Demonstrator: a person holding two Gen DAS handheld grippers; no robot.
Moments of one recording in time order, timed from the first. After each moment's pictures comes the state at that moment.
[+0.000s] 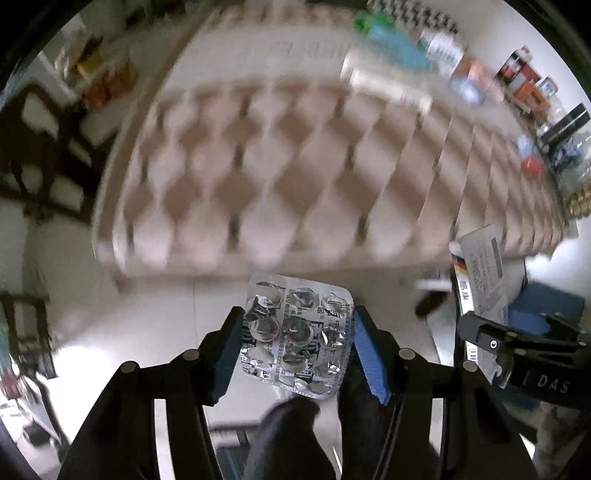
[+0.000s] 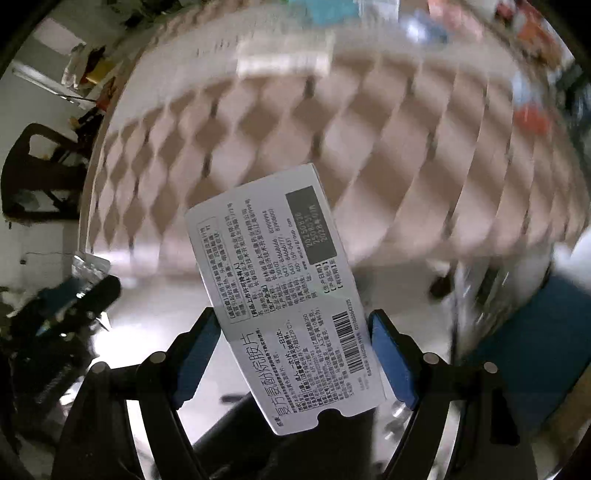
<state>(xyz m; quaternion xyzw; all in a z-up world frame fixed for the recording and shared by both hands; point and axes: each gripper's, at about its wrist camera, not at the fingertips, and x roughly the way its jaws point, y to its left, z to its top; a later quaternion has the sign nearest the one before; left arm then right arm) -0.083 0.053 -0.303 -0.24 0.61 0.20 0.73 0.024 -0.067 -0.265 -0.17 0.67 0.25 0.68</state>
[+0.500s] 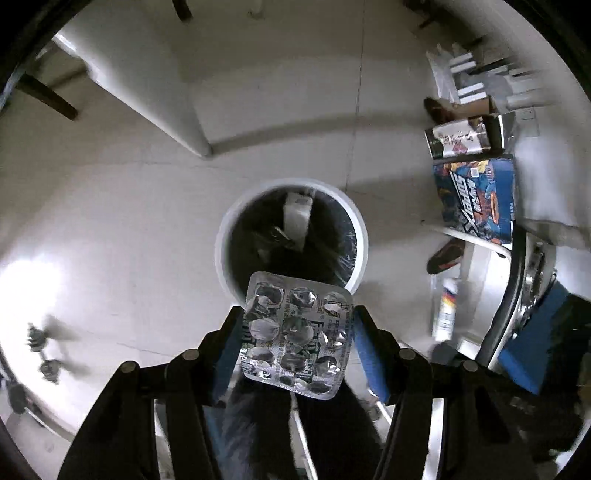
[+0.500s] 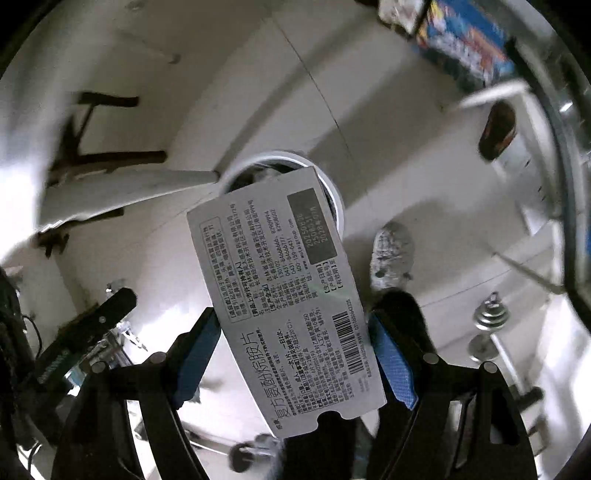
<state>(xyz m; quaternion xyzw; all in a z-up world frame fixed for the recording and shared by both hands) -0.107 0.071 -0.633 -0.40 0.67 0.16 0.61 -0.037 -0.121 -0.586 -0.05 0.80 0.14 0.58</state>
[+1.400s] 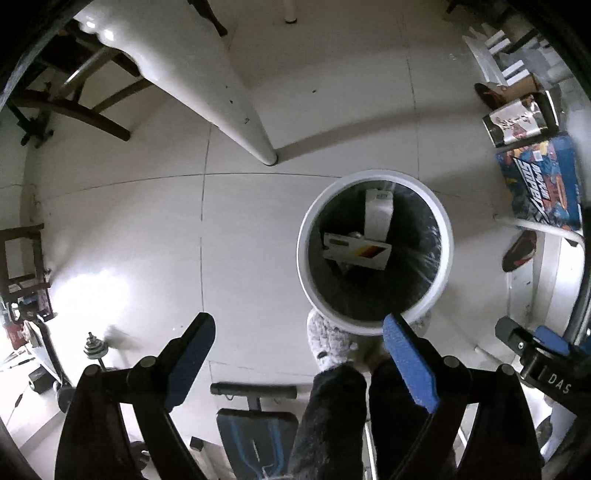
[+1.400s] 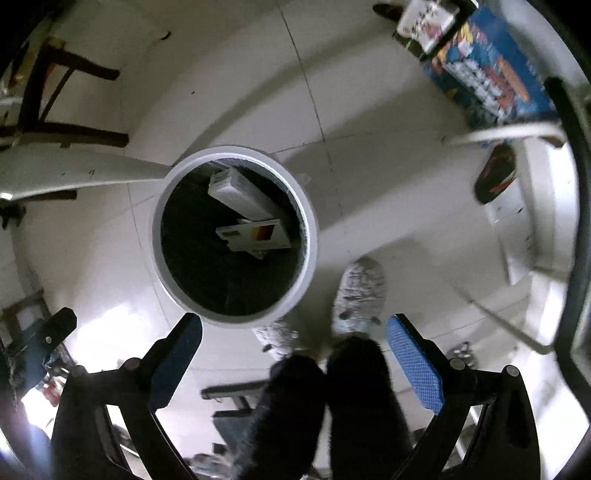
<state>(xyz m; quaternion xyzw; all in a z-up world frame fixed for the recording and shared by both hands) -0.145 0.056 -0.610 -0.26 0.71 0.25 0.61 -0.038 -0.108 -0.664 -0.18 0.75 0.15 0.62</state>
